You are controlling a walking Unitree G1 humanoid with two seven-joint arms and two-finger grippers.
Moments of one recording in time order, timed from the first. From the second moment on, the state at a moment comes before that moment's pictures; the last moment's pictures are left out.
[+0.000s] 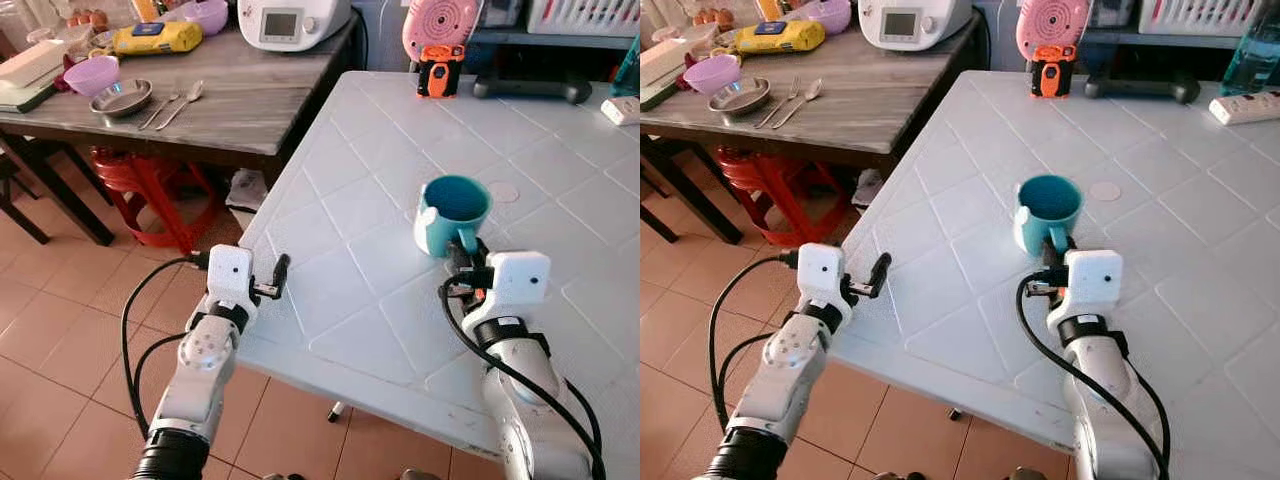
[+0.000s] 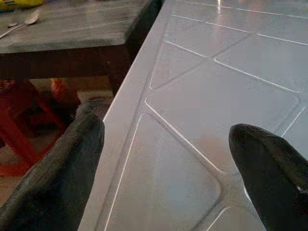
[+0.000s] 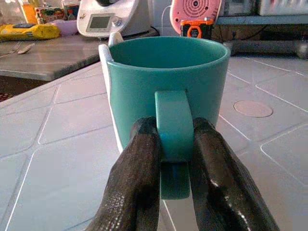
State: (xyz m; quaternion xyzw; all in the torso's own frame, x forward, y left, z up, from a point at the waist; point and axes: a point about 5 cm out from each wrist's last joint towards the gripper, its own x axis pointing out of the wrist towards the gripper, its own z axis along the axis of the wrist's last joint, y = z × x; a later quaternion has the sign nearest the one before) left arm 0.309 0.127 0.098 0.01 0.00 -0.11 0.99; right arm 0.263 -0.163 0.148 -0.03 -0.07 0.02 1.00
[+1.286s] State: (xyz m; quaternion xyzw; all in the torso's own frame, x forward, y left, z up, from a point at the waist) left arm 0.311 0.114 0.094 0.00 0.01 -0.13 0.99; right arm 0.273 -0.152 0.147 -0.01 -0.06 0.04 1.00
